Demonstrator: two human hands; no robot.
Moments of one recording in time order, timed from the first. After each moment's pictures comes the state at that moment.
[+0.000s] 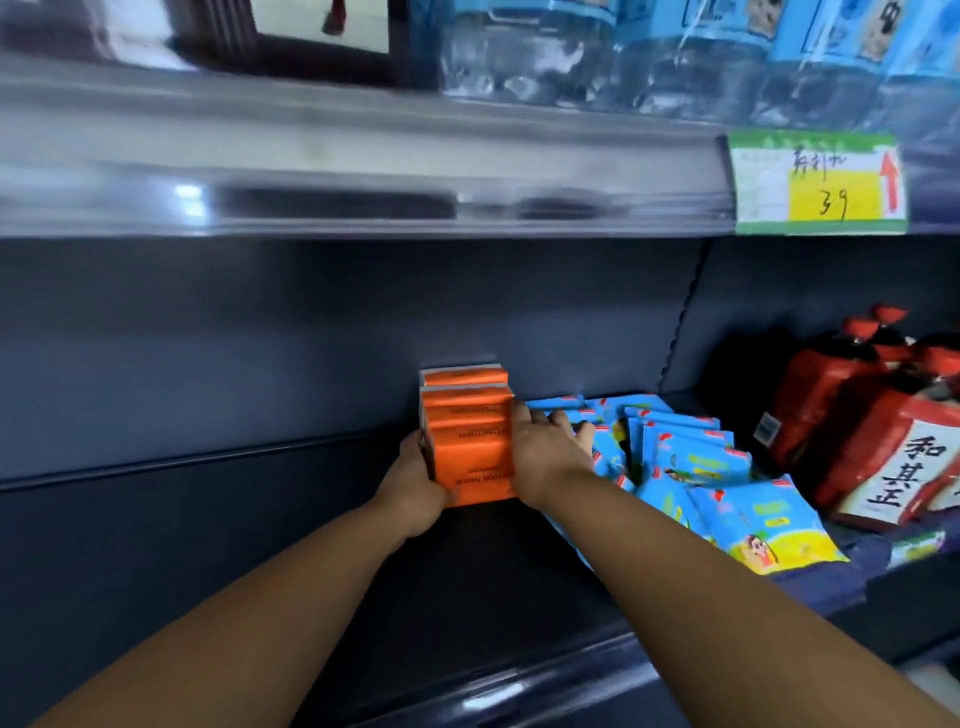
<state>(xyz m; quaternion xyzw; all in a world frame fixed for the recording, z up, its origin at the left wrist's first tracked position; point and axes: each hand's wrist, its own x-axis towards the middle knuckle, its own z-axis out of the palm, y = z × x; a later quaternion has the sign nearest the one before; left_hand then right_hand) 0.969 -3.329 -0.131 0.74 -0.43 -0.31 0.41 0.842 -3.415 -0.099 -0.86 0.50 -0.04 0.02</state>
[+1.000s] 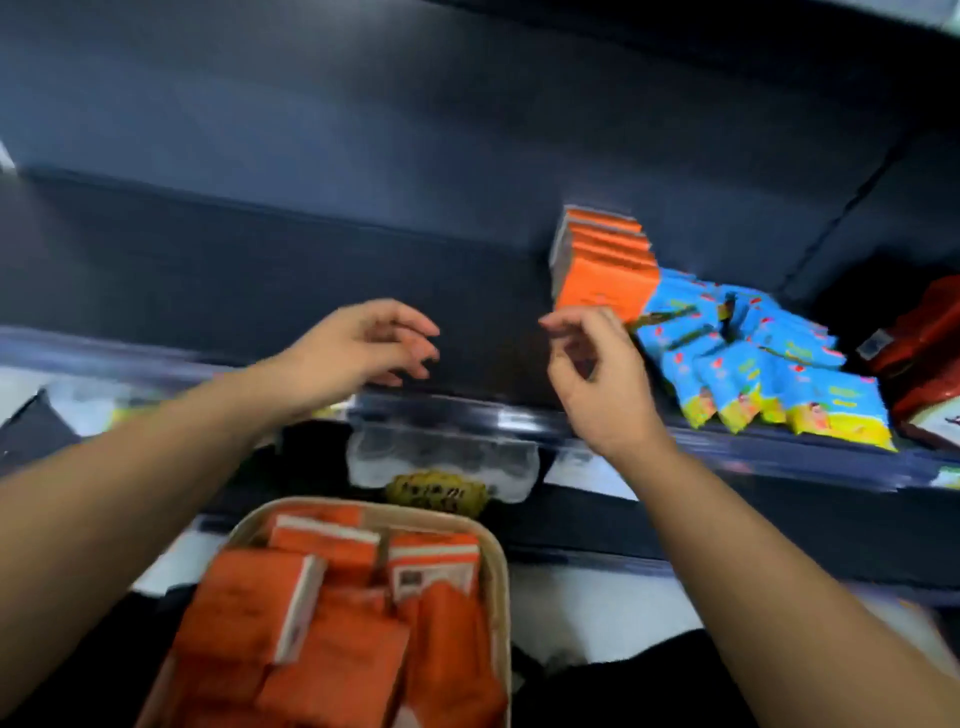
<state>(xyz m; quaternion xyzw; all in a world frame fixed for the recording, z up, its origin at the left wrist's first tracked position) 0.971 -3.068 -0.112 0.66 -0.38 -0.34 0.54 0.790 -3.235 -0.121 -0.85 0.19 -0.38 0.31</state>
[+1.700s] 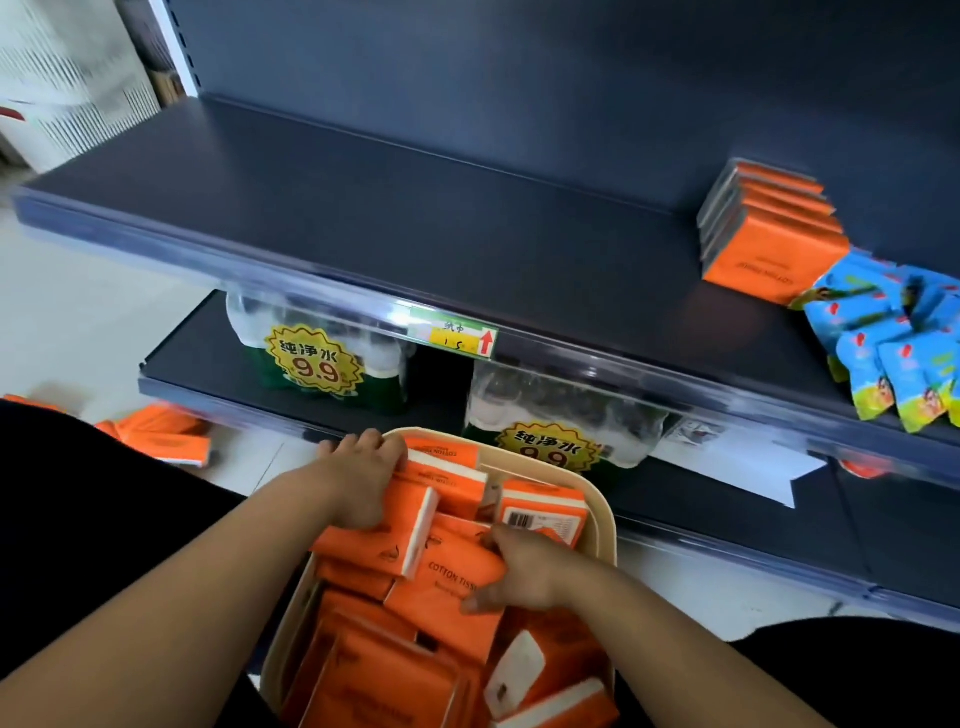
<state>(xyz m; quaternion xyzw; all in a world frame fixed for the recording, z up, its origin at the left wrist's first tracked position) 0.975 -2.922 -0.250 0.86 -0.40 -0.30 -0.11 0.805 -3.076 -0.285 -0.84 0.20 0.35 0.37</state>
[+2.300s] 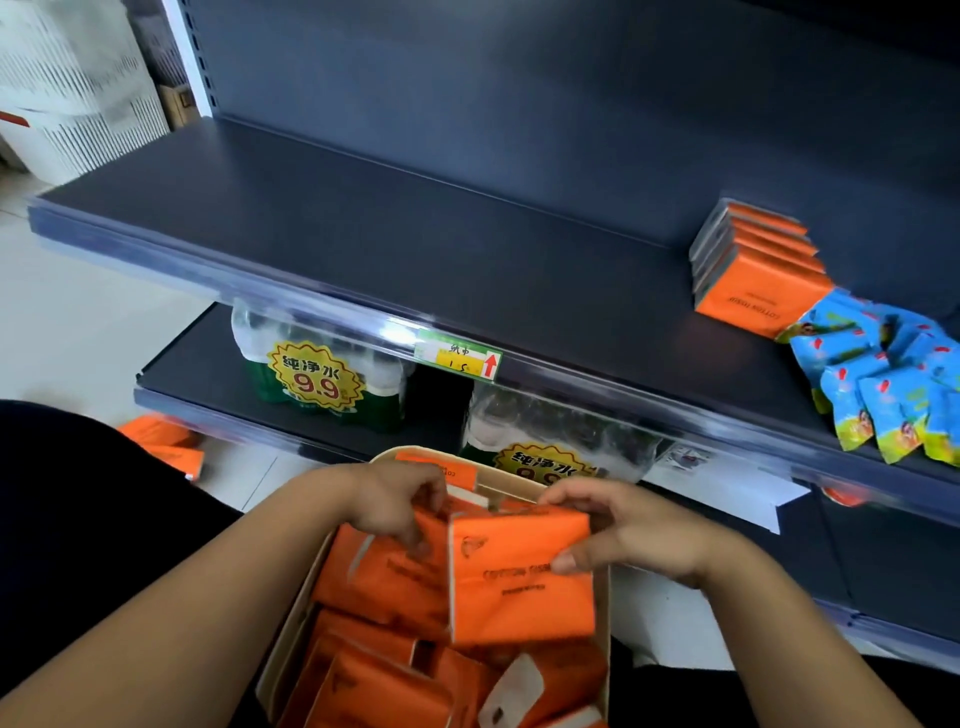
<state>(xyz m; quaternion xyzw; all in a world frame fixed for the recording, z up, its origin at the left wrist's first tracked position) 0.973 -2.936 -0.228 0.78 -0.43 -0.45 0.12 0.784 -3.131 -0.170 -0.77 0.17 0.22 0.58</state>
